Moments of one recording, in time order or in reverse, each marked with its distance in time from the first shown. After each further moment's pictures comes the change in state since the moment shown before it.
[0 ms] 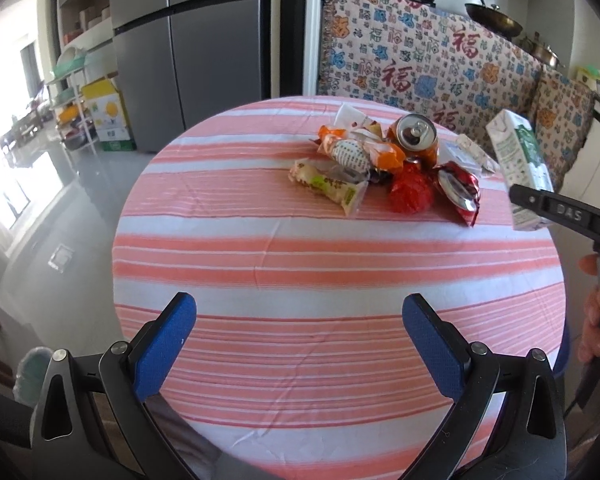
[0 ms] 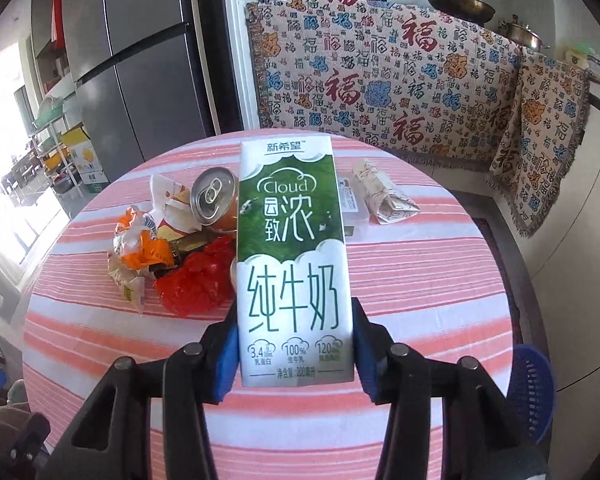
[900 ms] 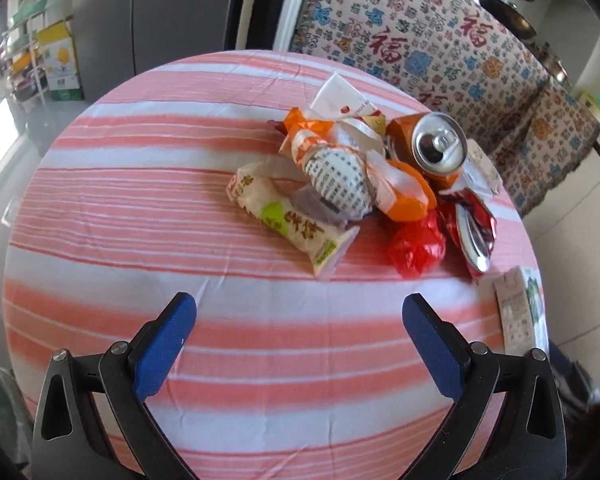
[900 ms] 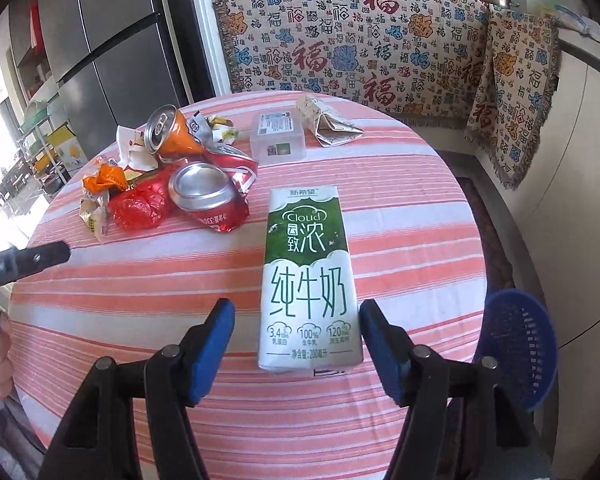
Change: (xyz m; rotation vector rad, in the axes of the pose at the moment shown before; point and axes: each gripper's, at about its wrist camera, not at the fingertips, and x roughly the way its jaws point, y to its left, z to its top) left arm 0.121 -0.012 0.074 -0.128 0.179 -0.163; right arm 0.005 -0.052 -0.066 0.065 0.074 -0.016
